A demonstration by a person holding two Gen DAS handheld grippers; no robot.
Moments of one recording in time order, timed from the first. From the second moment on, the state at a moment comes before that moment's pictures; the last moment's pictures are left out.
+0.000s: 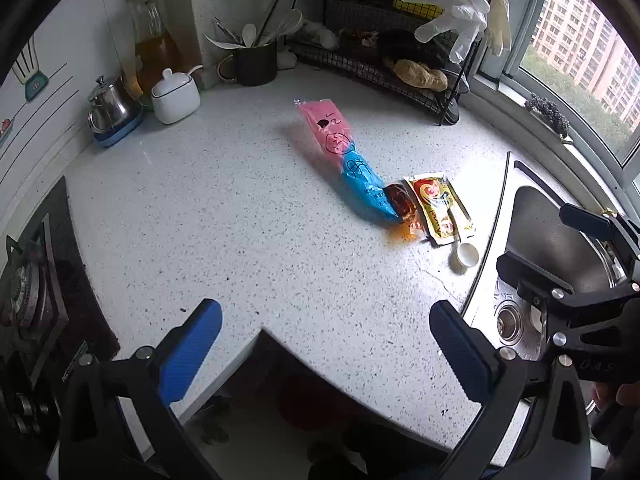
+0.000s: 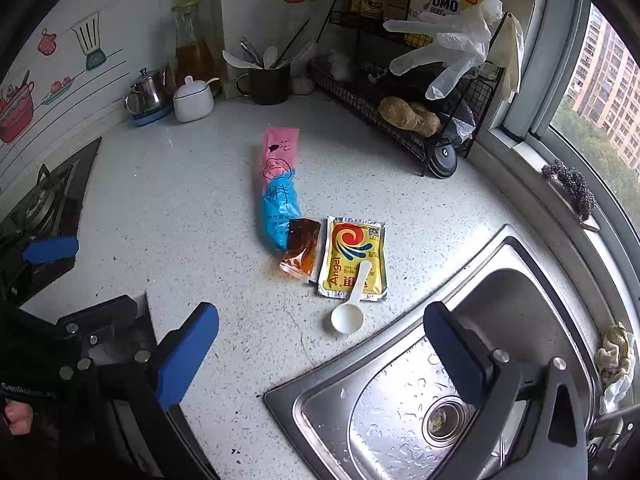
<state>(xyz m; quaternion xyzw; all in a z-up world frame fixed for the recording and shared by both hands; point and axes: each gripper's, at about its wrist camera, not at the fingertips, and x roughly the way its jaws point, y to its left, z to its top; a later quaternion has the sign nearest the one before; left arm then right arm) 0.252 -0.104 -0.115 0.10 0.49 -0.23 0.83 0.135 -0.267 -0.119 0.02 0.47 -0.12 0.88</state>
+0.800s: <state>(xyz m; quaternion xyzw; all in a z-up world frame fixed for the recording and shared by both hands) 0.399 -0.187 -0.154 0.14 0.53 -0.28 0.79 0.232 -0.348 -0.150 0.06 0.51 -0.20 0.84</state>
